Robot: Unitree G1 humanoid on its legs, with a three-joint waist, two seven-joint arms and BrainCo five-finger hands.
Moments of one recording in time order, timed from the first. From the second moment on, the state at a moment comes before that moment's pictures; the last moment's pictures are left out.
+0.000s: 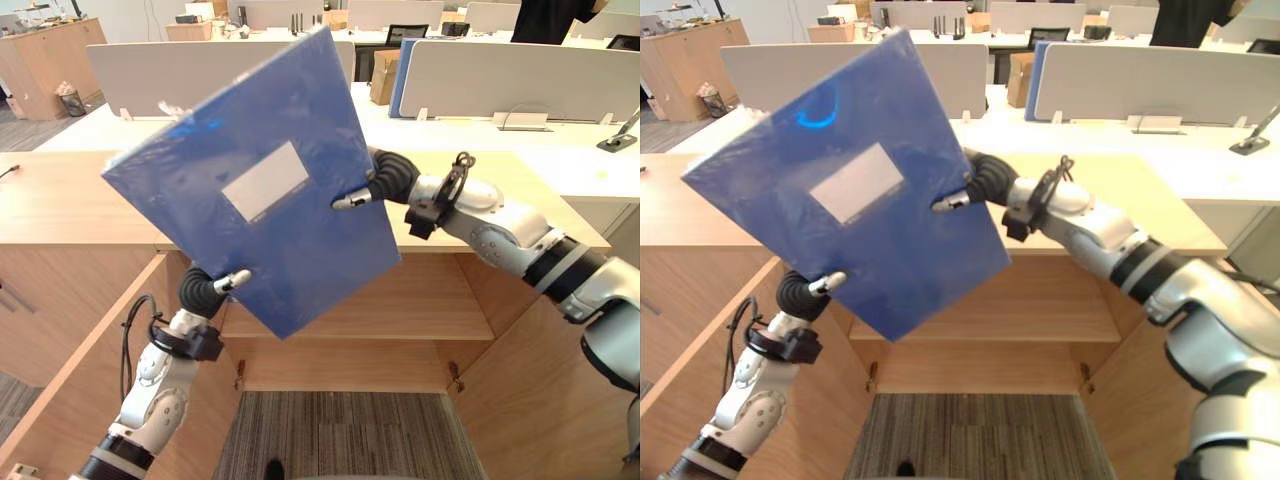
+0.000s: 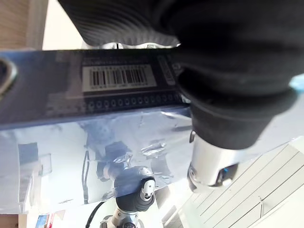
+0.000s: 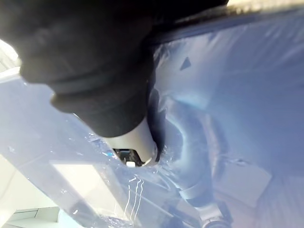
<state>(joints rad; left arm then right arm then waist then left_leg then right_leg) -0.01 0.60 -0.33 -0.11 -0.96 -0.42 -0.27 -1.12 -0.85 1.01 0.29 1.16 -0.10 0.39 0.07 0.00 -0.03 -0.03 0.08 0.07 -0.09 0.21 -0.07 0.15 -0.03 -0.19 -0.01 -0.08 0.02</state>
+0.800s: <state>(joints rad) 0.15 0.15 0.02 1.09 -0.65 -0.15 -0.32 -0.59 -0.81 0.02 -0.25 0.32 -0.21 0.25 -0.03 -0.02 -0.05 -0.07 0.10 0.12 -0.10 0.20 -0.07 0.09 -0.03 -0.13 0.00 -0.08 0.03</state>
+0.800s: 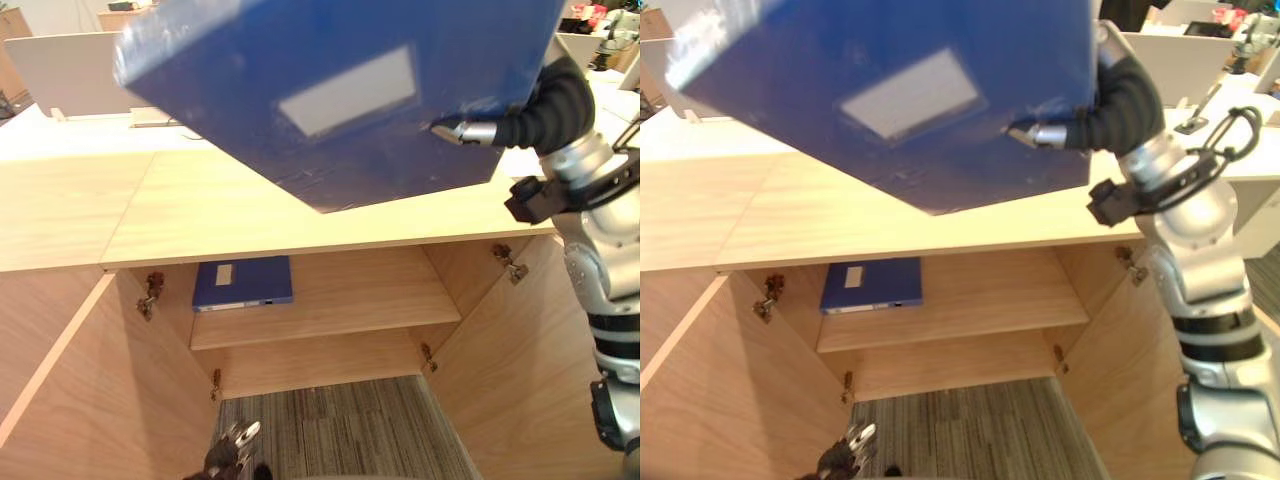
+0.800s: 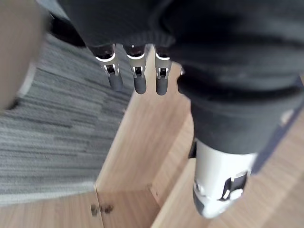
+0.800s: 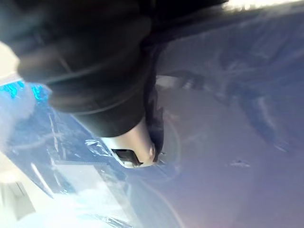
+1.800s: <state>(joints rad) 0.20 0.14 0.20 1.07 -0.52 -0.15 -0.19 -0.21 -0.47 0.22 0.61 -0.12 -0.14 0.31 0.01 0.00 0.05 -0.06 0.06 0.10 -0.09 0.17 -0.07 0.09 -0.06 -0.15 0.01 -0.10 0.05</state>
